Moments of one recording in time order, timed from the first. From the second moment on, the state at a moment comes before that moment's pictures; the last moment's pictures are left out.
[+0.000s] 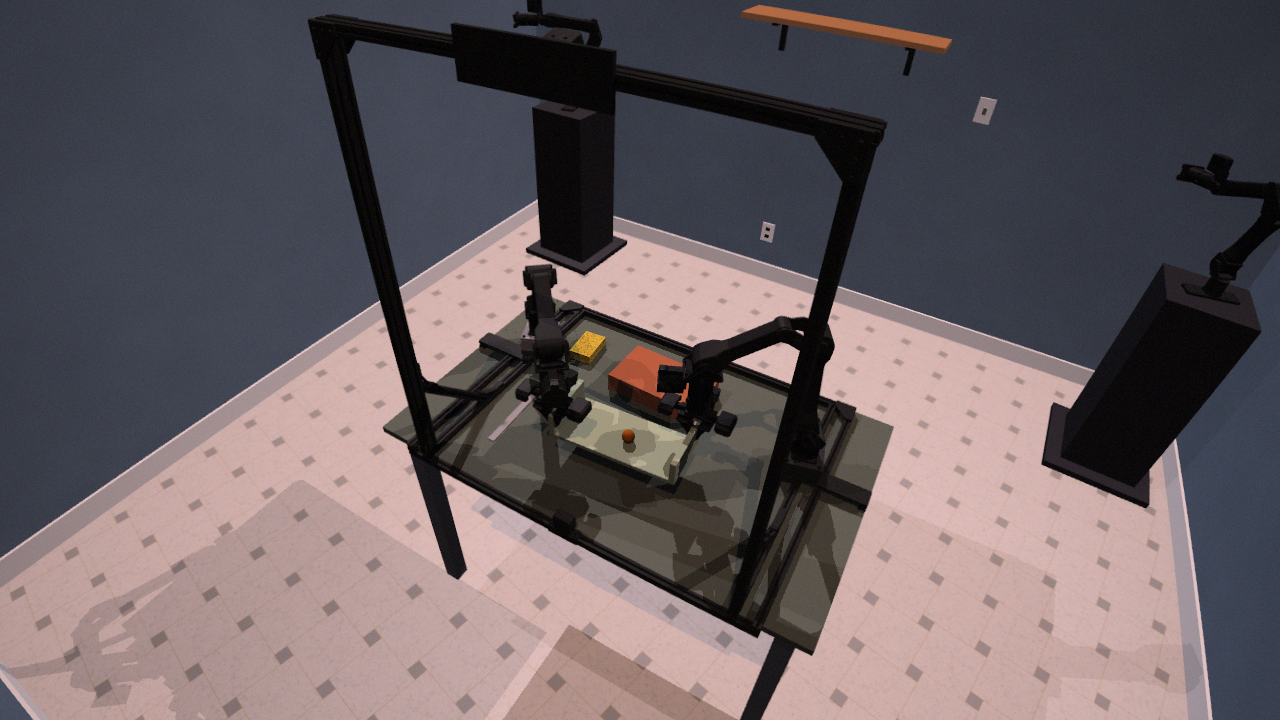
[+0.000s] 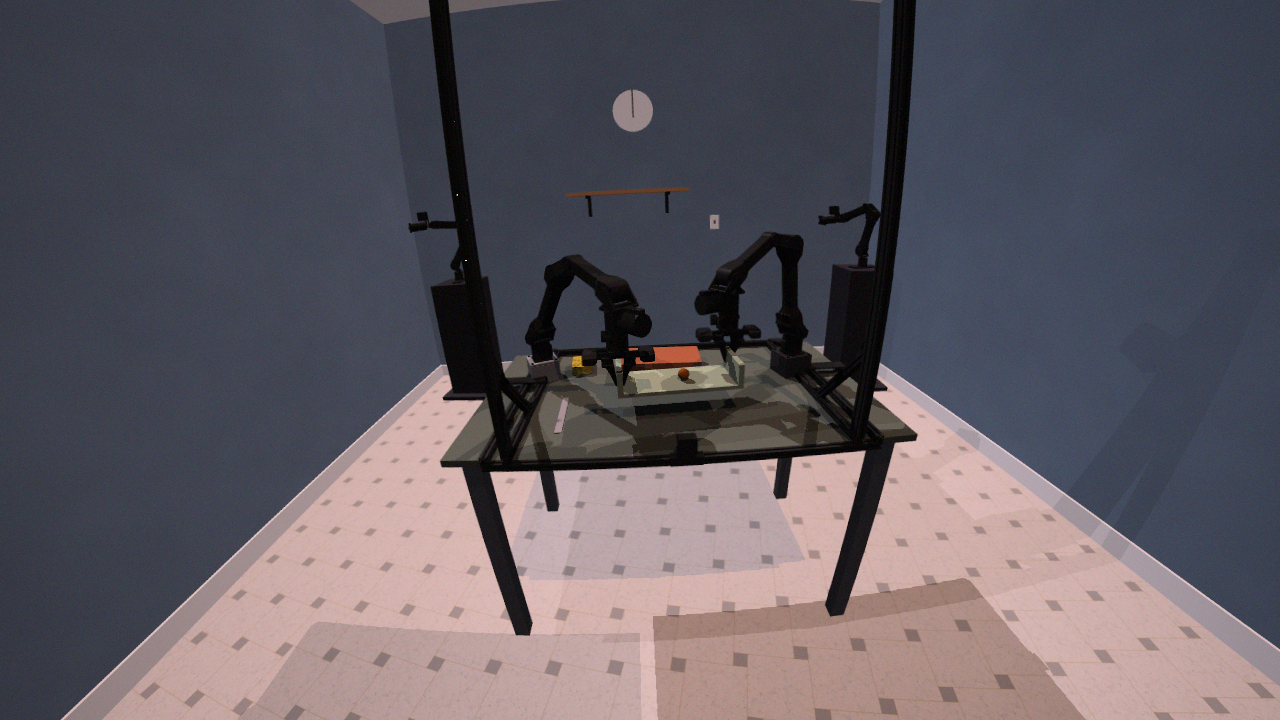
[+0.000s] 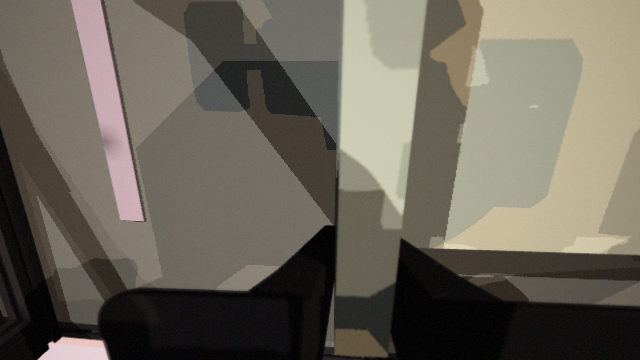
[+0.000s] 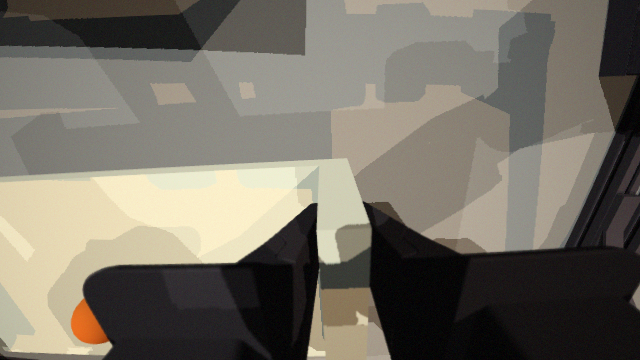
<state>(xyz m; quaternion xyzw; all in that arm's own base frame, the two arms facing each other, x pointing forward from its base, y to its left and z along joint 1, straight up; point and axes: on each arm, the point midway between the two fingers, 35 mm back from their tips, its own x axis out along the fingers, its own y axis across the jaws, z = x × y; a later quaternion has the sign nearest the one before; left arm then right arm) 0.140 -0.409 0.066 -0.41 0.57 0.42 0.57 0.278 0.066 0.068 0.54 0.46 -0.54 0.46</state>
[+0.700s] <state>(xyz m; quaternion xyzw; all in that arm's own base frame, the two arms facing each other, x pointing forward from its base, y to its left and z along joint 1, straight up) 0.143 -0.402 0.066 -0.41 0.57 0.41 0.57 0.277 0.059 0.067 0.54 0.46 -0.54 0.45</state>
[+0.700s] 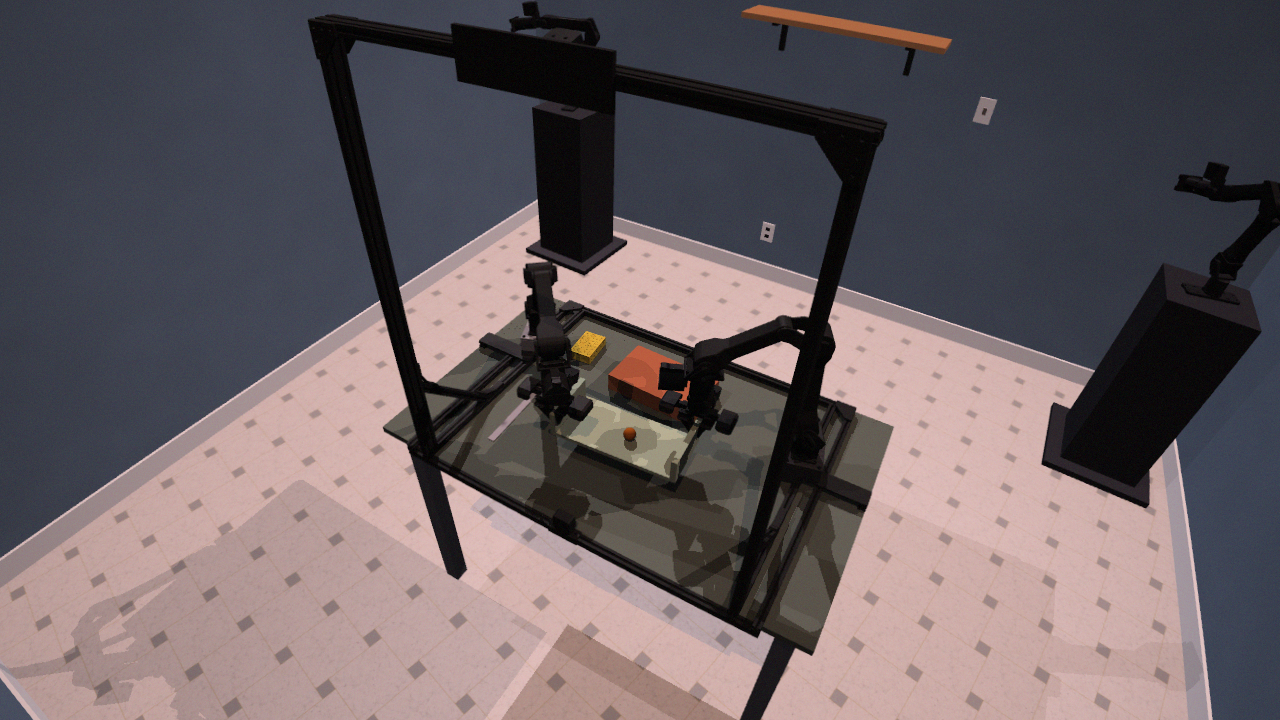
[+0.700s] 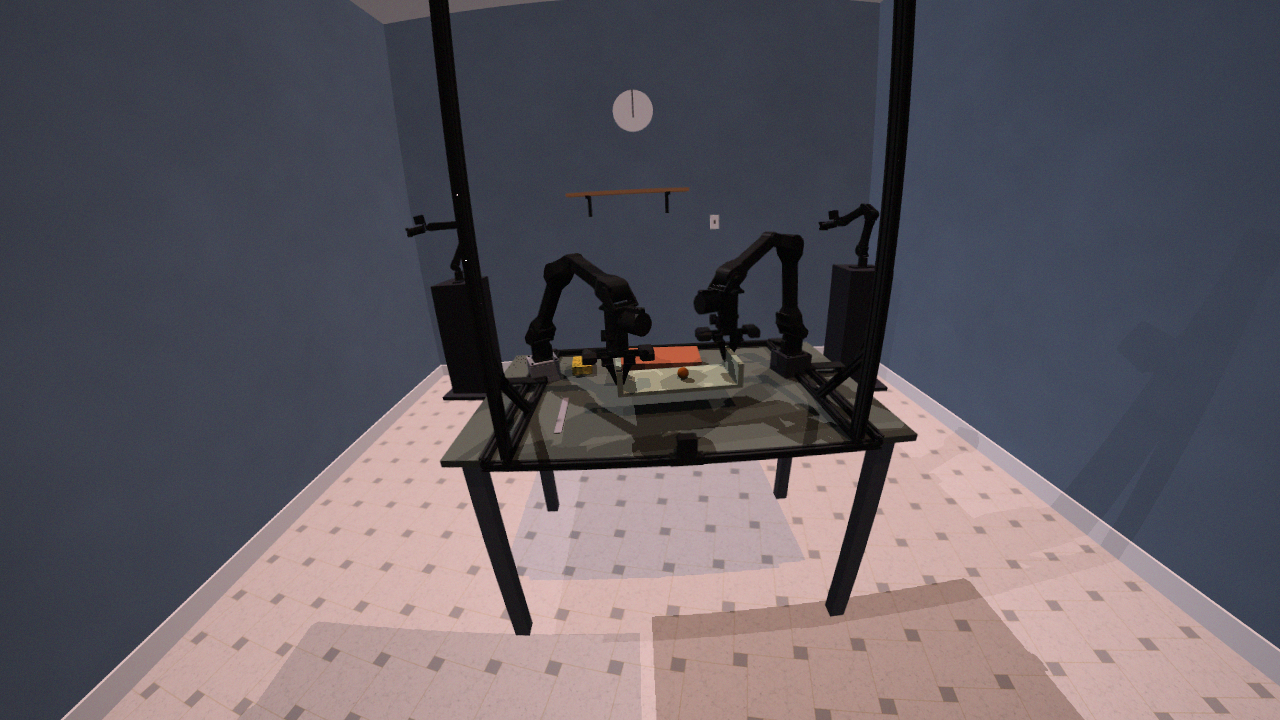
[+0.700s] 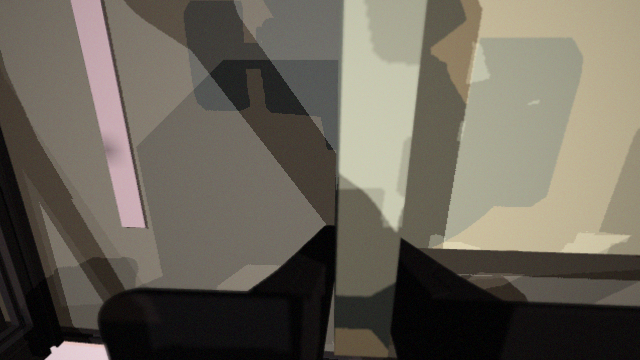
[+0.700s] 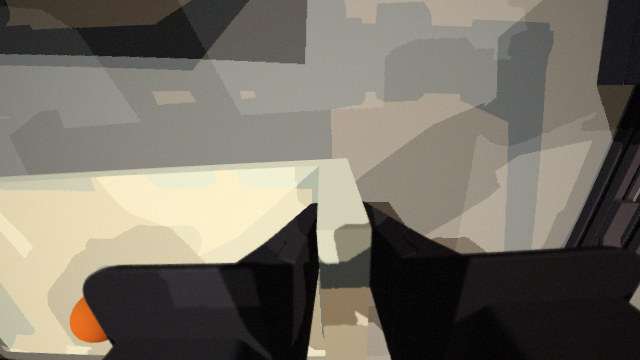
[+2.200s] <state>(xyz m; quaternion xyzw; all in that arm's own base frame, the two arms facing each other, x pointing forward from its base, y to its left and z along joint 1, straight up) 0.147 -0.387 0.067 -0.41 0.57 0.42 0.58 0.275 0.044 0.068 0.54 0.46 -0.54 0.46</state>
